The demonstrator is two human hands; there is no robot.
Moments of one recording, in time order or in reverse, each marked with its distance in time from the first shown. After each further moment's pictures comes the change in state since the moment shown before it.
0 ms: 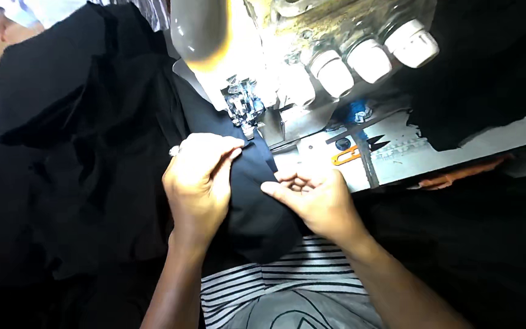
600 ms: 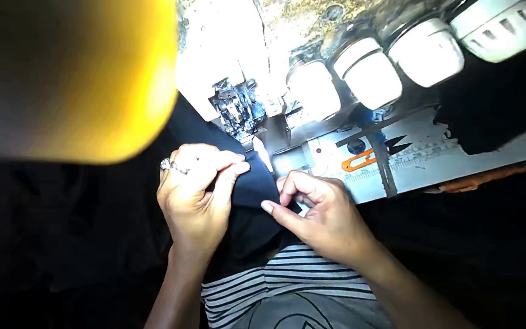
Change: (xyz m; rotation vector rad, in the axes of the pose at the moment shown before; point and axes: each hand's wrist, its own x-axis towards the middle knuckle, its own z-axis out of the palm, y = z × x) left_hand -0.004 -0.018 0.019 -0.035 0.013 -0.087; right_hand 0.010 0.017 -0.001 -0.138 -0.102 -0.052
